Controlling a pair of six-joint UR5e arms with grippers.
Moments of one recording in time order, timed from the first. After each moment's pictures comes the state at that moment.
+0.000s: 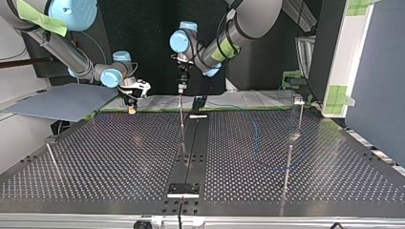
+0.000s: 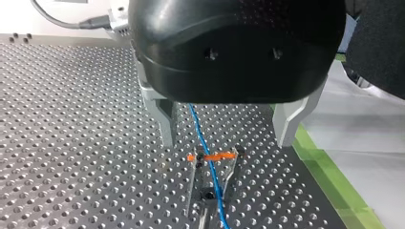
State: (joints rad) left arm -0.77 -2.54 -1.50 -2.38 -2.14 -1.49; right arm 1.82 -0.58 1.47 -0.63 1.48 1.48
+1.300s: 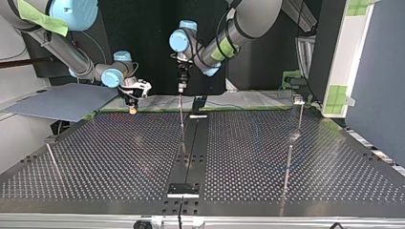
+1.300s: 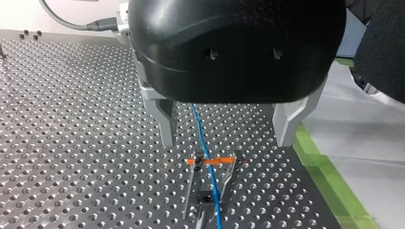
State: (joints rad) left arm -0.77 -2.54 -1.51 -2.39 -2.15 -1.53; right arm 1.82 -0.58 1.47 -0.62 1.48 1.48
